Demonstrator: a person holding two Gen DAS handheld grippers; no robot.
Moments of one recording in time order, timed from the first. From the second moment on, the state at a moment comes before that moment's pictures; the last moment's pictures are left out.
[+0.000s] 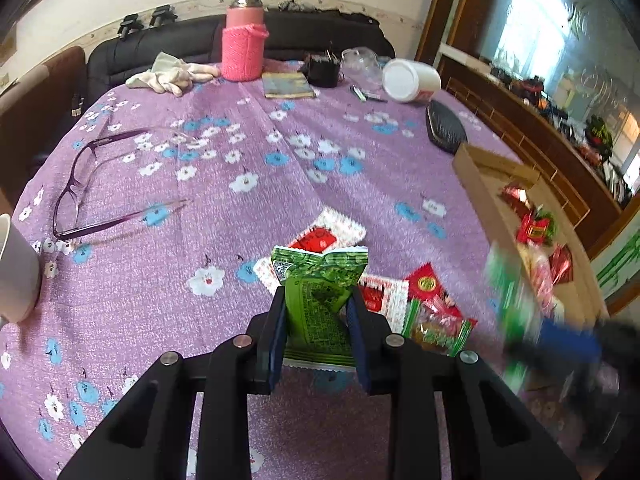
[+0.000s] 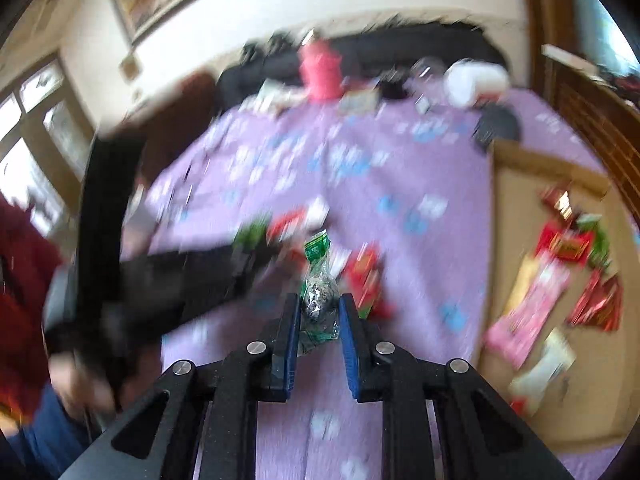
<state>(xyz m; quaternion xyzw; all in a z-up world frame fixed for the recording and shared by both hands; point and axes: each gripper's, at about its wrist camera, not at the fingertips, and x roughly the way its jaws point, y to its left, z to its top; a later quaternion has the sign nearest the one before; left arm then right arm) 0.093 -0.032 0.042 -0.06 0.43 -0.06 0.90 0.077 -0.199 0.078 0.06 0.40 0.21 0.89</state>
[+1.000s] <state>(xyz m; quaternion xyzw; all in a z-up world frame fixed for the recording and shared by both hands) 0.079 -0.057 0.051 -0.04 0.40 -0.07 0.91 0.092 -0.210 0.050 0.10 0.38 0.19 0.90</state>
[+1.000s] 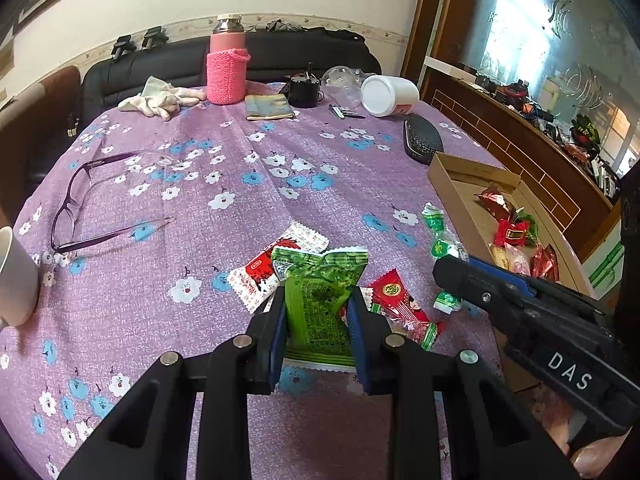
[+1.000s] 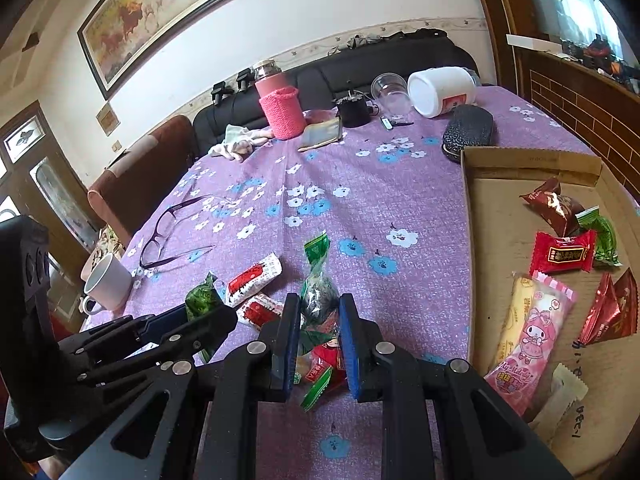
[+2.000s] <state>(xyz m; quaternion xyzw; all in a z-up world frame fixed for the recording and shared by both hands) 0.078 -0.060 0.052 -0.04 0.41 -0.08 0.91 0.091 -0.212 0.052 0.10 0.38 0.19 0.90</state>
